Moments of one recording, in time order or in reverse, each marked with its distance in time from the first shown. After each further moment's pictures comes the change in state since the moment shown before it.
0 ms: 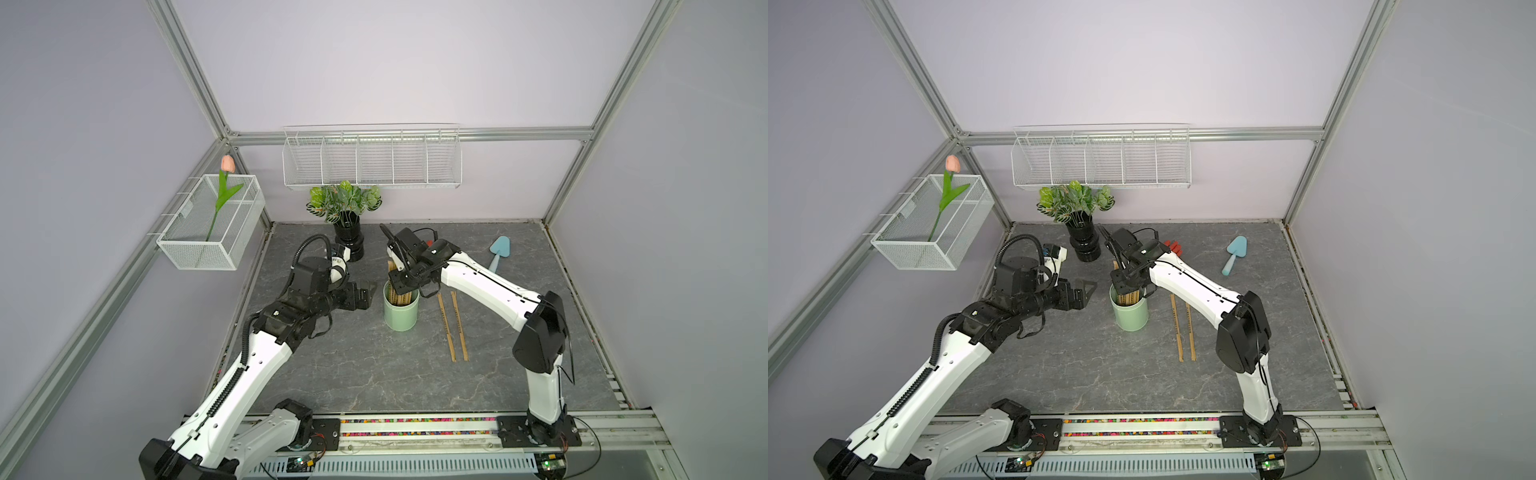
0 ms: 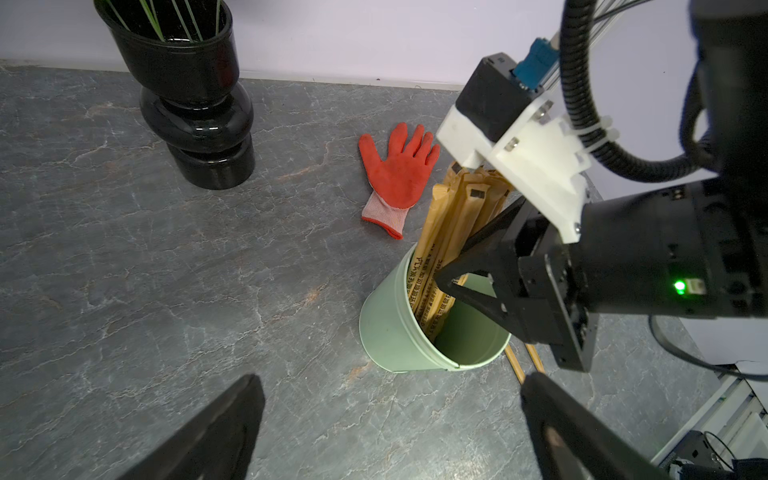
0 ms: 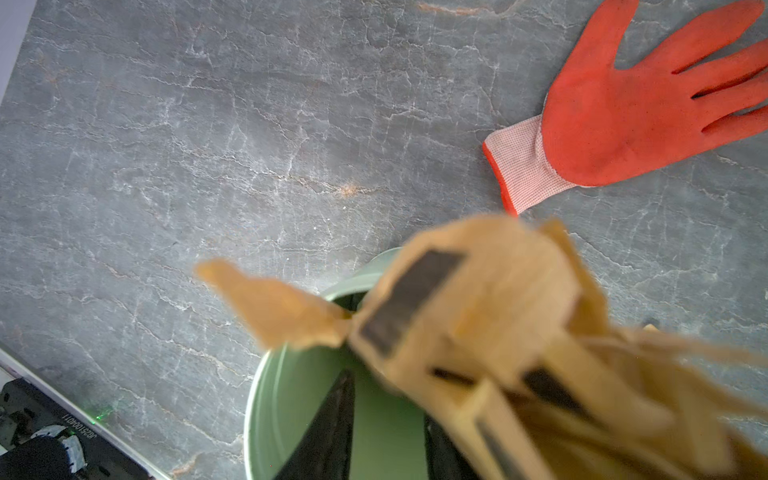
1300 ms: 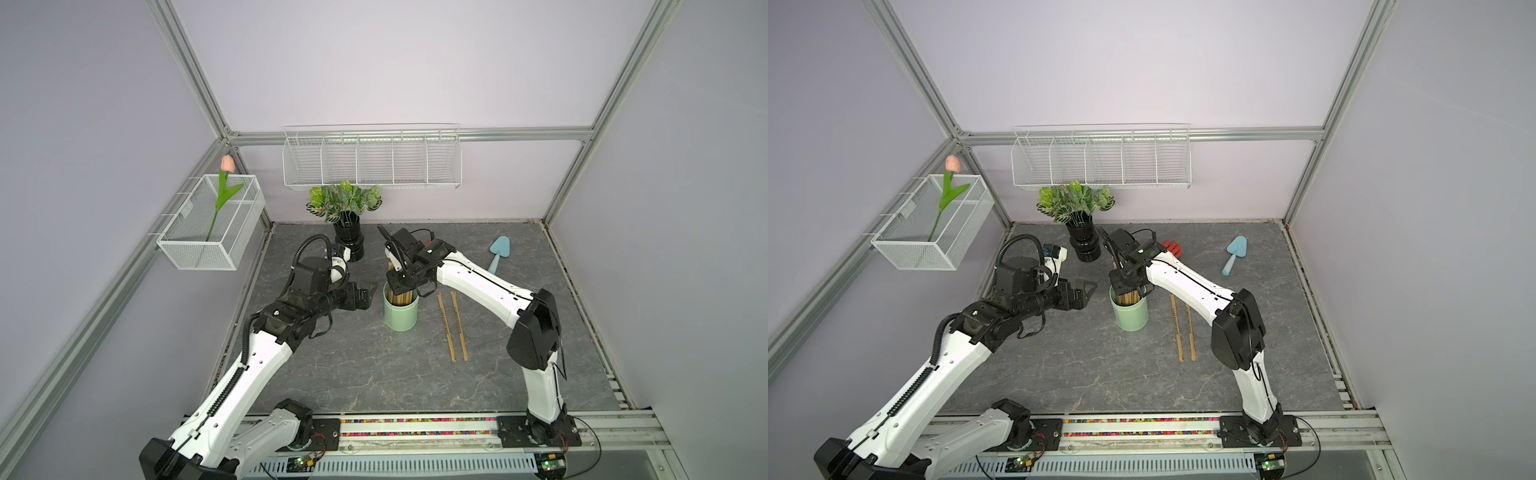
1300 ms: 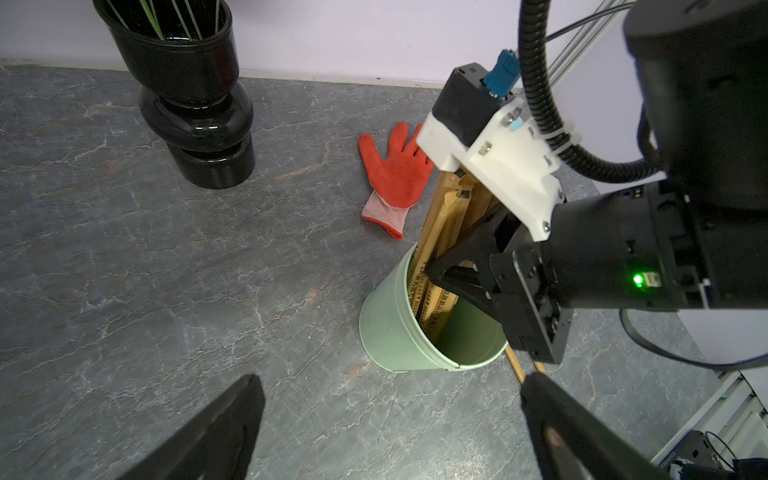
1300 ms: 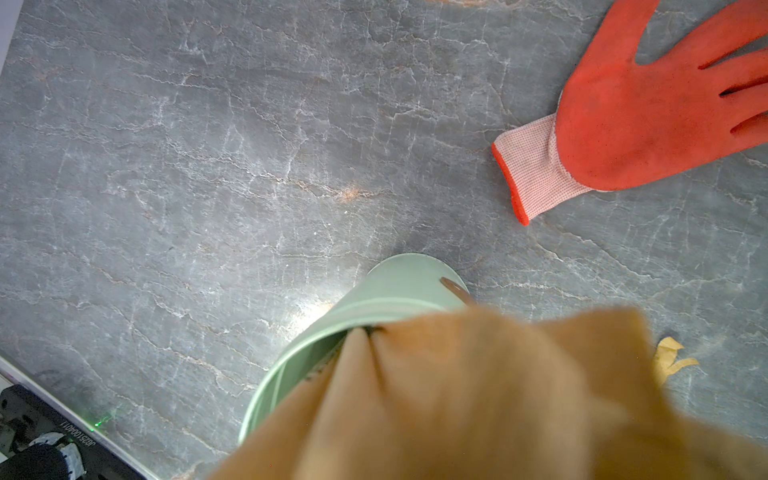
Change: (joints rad) left arm 0.000 0.002 0.000 0.000 0.000 0.000; right arm -0.002 0.040 0.030 0.000 -0.014 0.002
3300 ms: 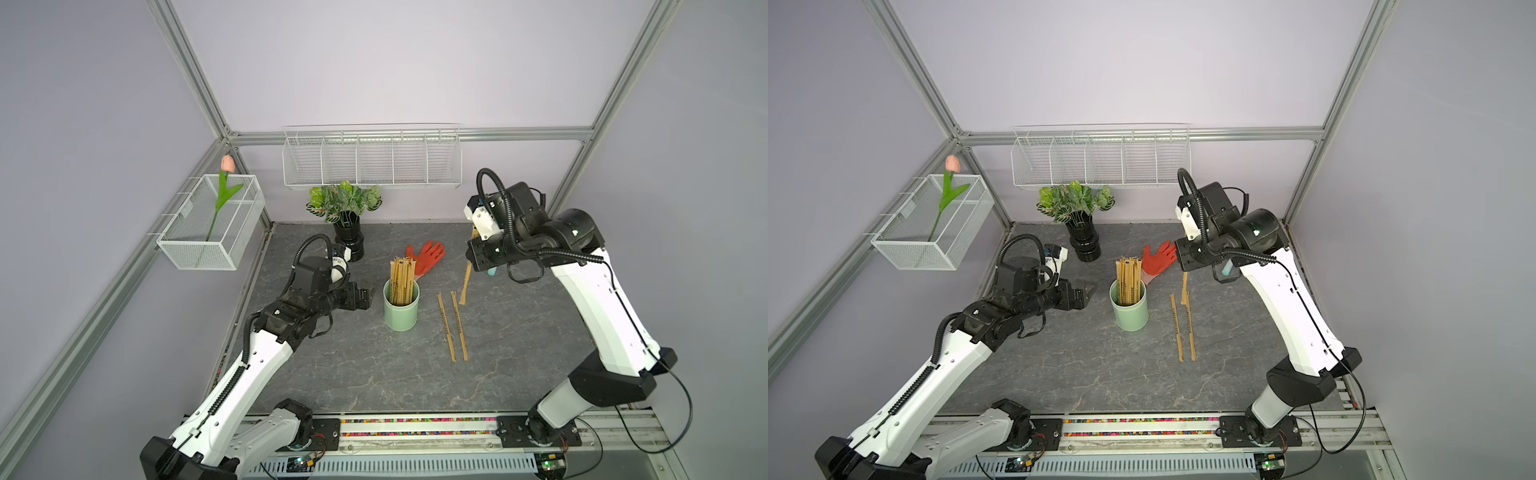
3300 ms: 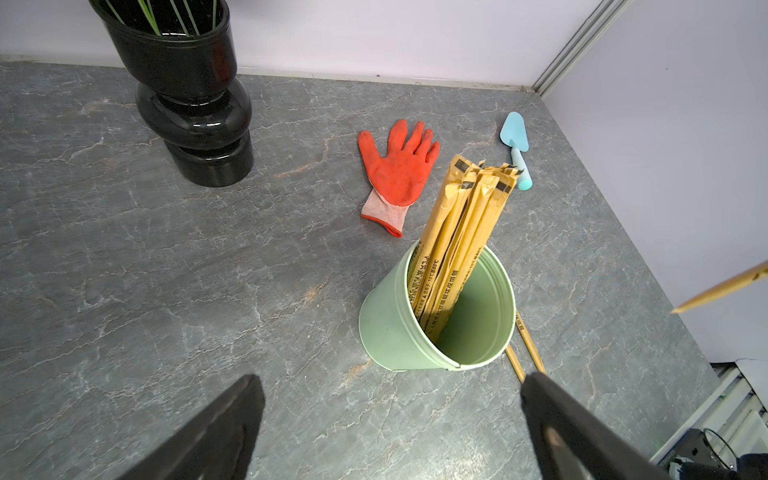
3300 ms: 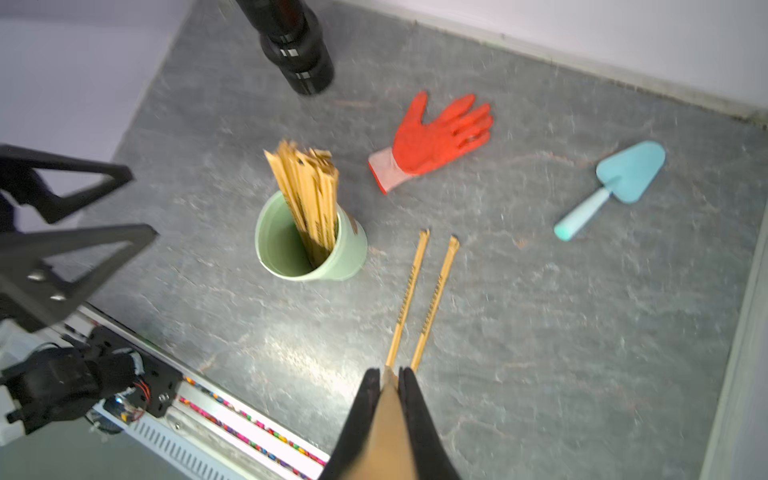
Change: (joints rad) left arm 0.000 0.006 0.000 0.000 0.003 0.000; right arm -0.214 -0.432 0.216 -0.523 0.027 -0.135
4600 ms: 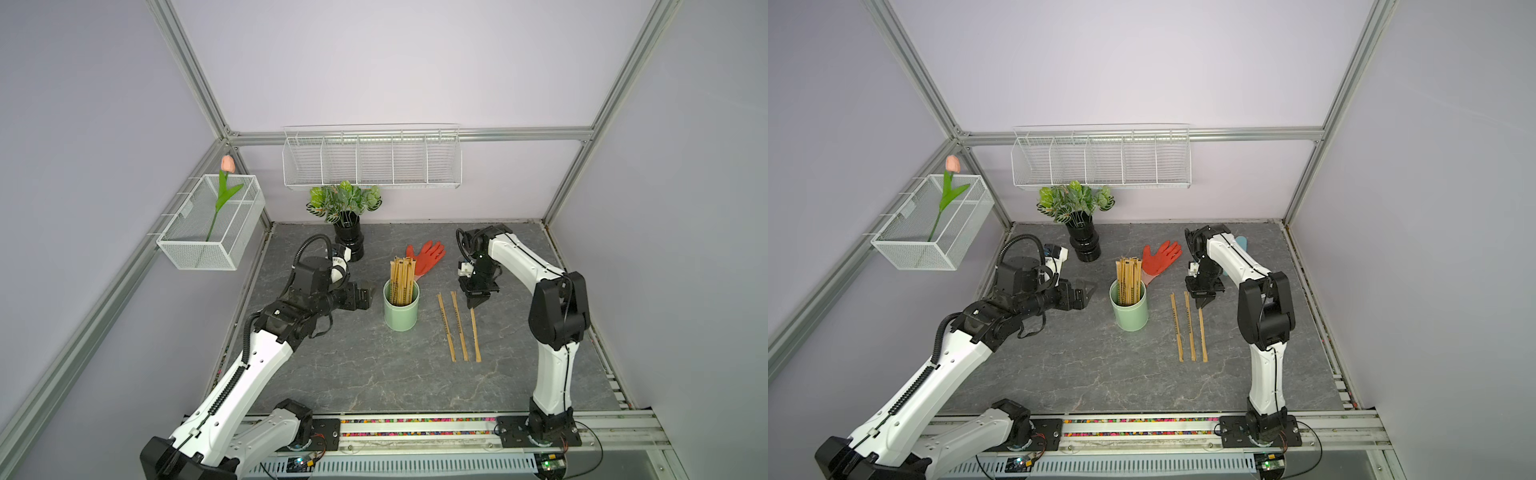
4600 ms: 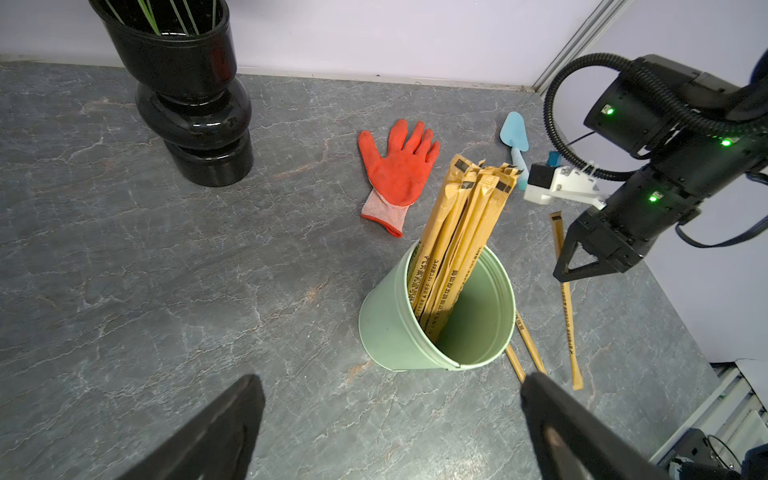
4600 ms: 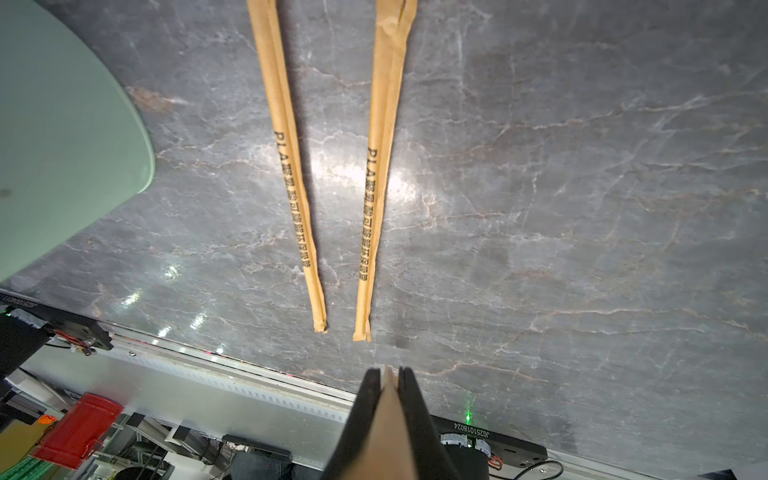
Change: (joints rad) left arm 0.000 0.000 0.000 0.000 0.000 0.000; right arm -0.280 0.449 -0.405 0.039 -0.237 -0.121
